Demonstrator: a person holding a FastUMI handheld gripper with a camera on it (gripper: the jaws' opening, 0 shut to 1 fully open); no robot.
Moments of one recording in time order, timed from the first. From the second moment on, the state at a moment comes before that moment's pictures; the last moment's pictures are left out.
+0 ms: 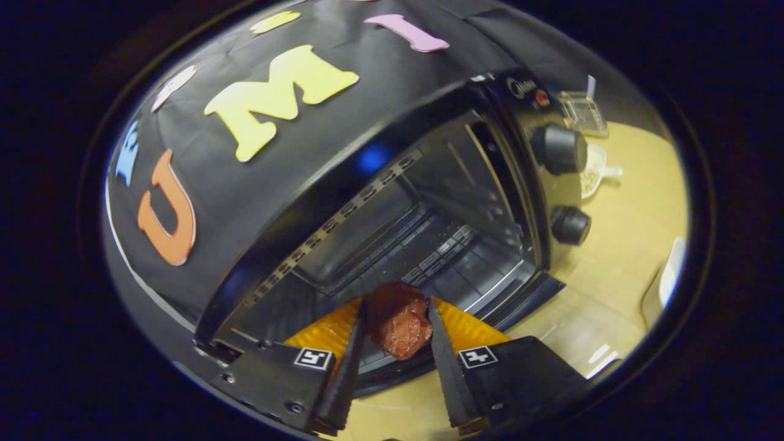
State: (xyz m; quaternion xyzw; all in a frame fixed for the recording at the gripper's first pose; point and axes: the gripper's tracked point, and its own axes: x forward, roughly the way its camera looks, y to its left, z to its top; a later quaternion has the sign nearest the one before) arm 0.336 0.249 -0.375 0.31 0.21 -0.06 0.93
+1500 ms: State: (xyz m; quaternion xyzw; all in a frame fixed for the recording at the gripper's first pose) arm 0.103 0.223 -0.348 0.07 0.33 0.06 0.94
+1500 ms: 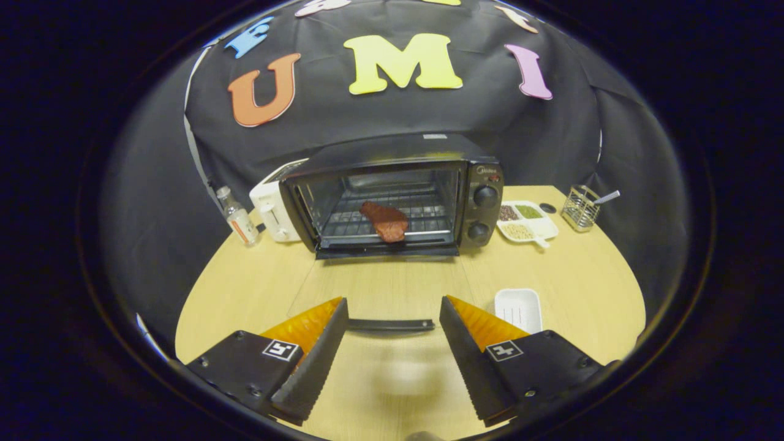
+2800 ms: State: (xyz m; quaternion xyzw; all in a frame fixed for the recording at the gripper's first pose) arm 0.120 0.240 -0.465 0.03 0.41 0.06 0.91
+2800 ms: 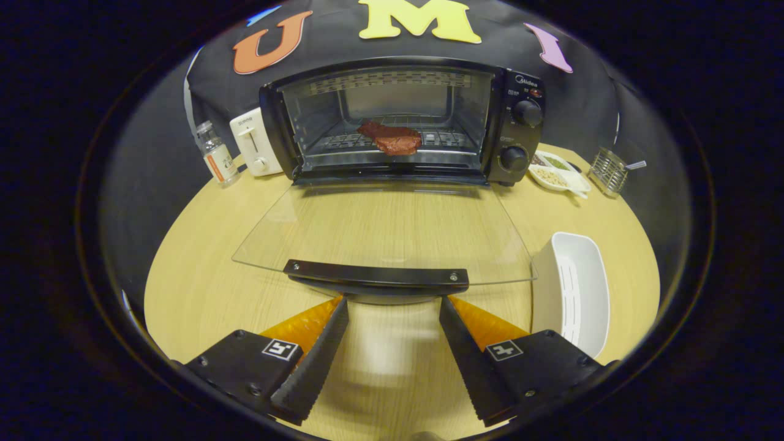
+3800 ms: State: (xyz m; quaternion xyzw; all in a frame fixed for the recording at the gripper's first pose) arm 0.184 0.227 -0.311 0.05 0.29 0.05 0.95
